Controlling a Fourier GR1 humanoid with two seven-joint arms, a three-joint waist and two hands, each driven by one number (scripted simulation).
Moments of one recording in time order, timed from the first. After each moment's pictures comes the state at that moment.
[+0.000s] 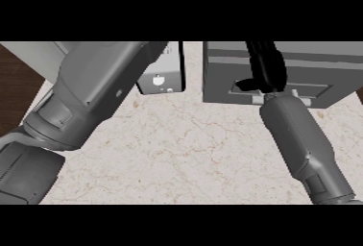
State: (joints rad) left arm -1.52 0.15 -0.30 -0.44 0.55 0.57 0.09; right arm -0.82 -0.17 0.02 -0.73 1.05 -0.55 -0.07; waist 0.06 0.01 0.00
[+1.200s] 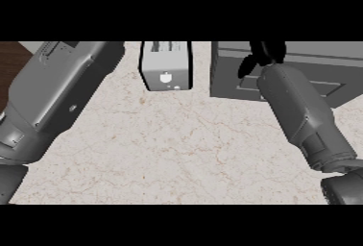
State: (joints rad) left arm -1.28 0.31 -0.33 -0.78 0.53 0.51 0.21; right arm -1.14 -0.20 -0.13 -0.33 1.01 -0.61 -0.21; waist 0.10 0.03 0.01
